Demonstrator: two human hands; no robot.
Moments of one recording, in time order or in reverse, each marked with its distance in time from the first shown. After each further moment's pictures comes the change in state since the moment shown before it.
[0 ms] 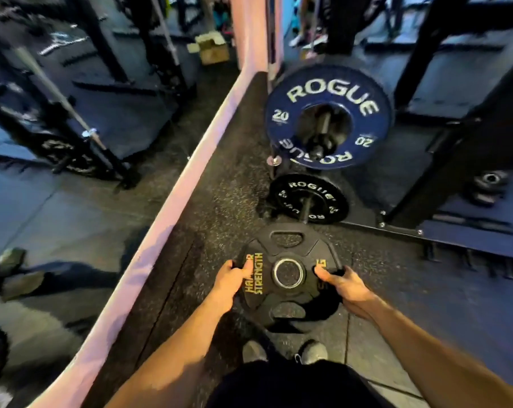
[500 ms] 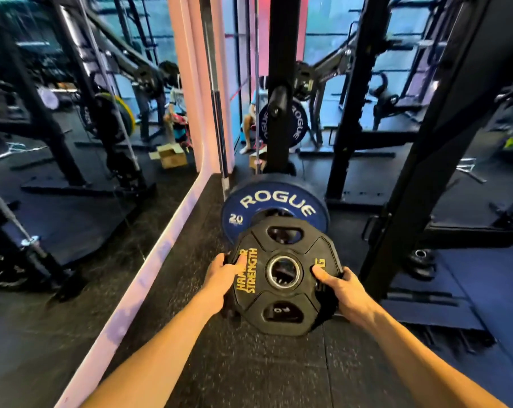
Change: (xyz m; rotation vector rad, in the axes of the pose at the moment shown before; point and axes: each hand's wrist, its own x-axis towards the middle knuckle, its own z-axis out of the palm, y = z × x) left_hand -0.014 0.220 0.076 0.006 -0.229 0.463; right_hand -0.019 -0.196 -0.017 0.151 0.198 -0.405
